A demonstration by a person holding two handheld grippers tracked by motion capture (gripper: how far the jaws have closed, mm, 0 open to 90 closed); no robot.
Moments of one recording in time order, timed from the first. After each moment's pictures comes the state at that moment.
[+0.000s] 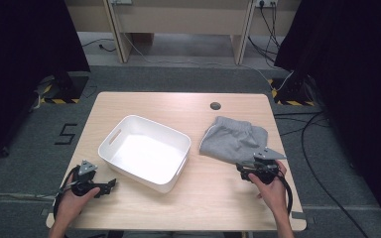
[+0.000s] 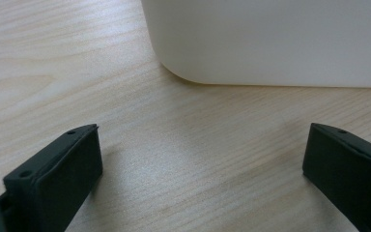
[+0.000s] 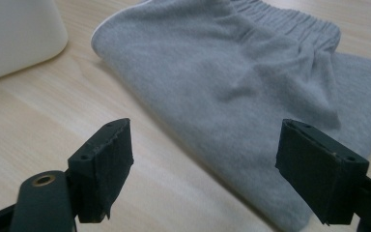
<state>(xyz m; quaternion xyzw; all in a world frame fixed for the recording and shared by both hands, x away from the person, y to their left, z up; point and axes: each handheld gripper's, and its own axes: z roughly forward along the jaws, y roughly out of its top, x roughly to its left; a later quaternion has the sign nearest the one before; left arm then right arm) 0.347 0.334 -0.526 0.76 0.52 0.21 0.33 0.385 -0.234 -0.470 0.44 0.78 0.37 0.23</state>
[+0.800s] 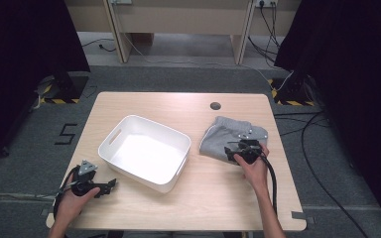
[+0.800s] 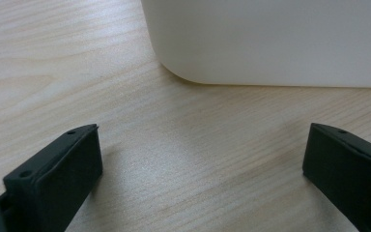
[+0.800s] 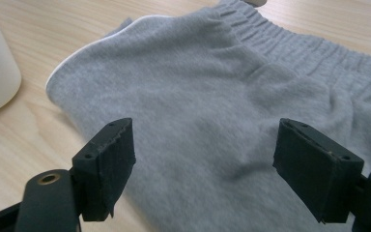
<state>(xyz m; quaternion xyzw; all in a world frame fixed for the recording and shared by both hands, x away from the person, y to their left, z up) 0.347 0.334 -0.526 0.76 0.52 0.21 0.33 0.452 -0.198 -0.479 0.47 0.78 0.36 0.22</state>
